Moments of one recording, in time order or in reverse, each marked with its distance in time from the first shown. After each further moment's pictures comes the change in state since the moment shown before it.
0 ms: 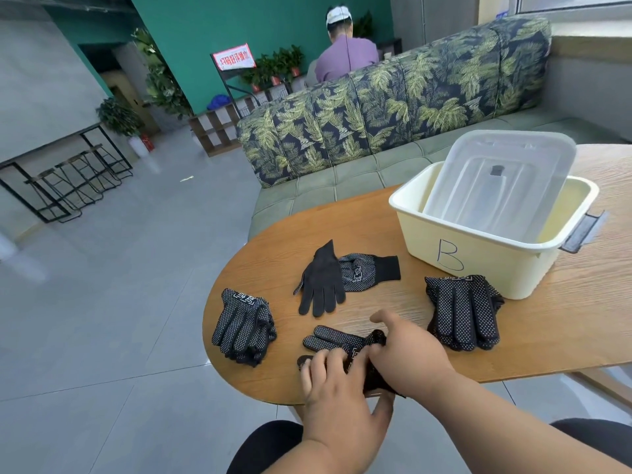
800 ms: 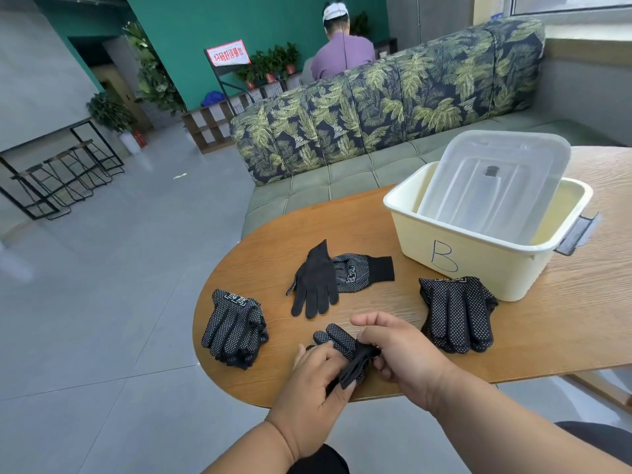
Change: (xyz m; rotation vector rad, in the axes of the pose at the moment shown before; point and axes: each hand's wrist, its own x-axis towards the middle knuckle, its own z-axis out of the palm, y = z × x) left_hand 0.021 -0.053 -0.003 -0.549 -0.167 0.208; right_hand -0.001 -0.007 -0.004 1.021 -0.235 0.230
